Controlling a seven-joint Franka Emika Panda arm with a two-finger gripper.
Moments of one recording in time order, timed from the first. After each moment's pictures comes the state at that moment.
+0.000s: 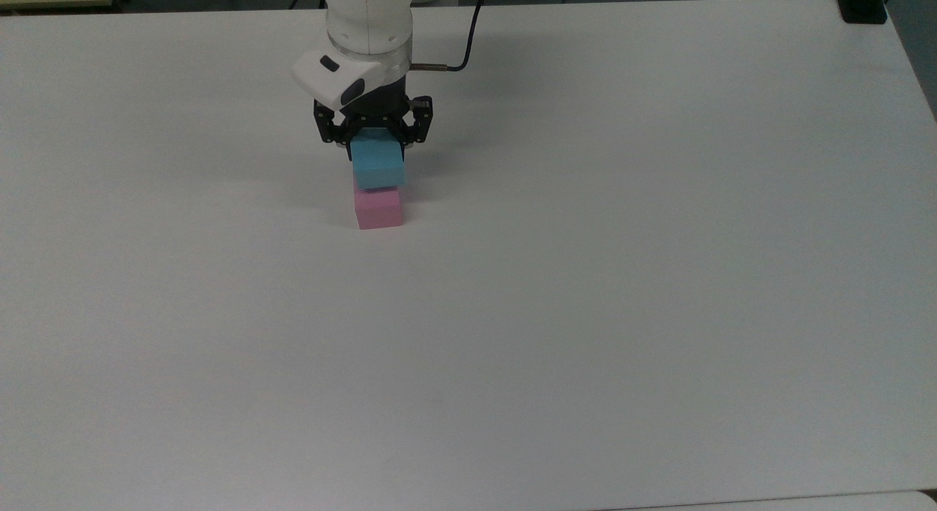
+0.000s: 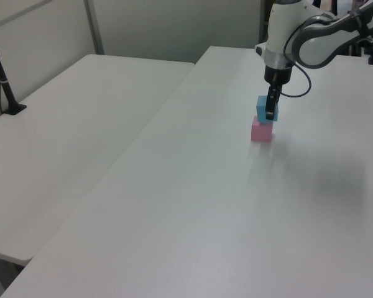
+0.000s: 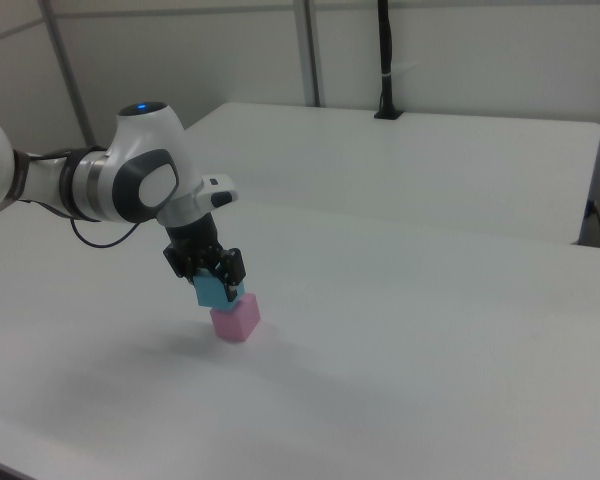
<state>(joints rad) 0.22 0.09 -0.21 -2.09 -0.09 2.25 -0.02</state>
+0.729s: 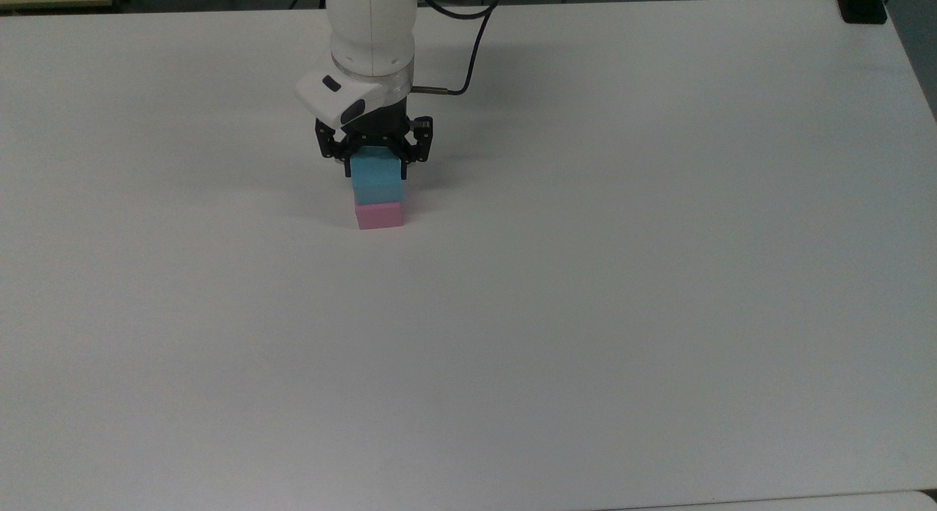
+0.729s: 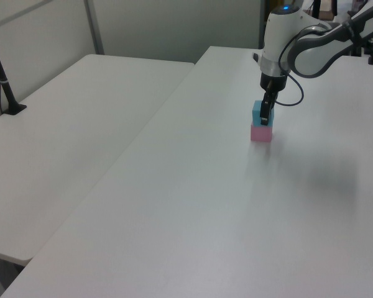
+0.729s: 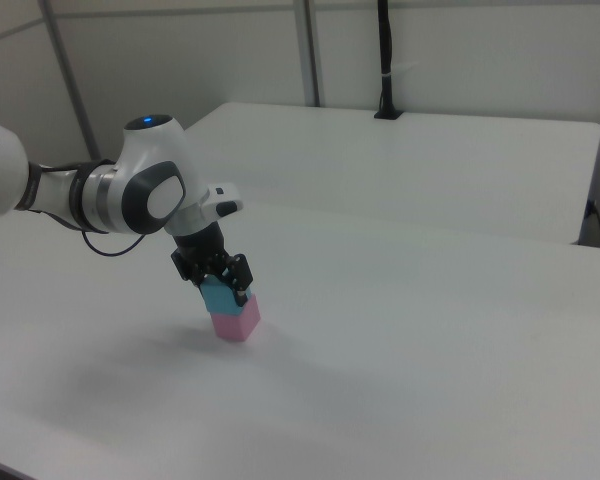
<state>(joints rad) 0.22 0.14 -0.21 -2.08 -0.10 2.33 0.03</state>
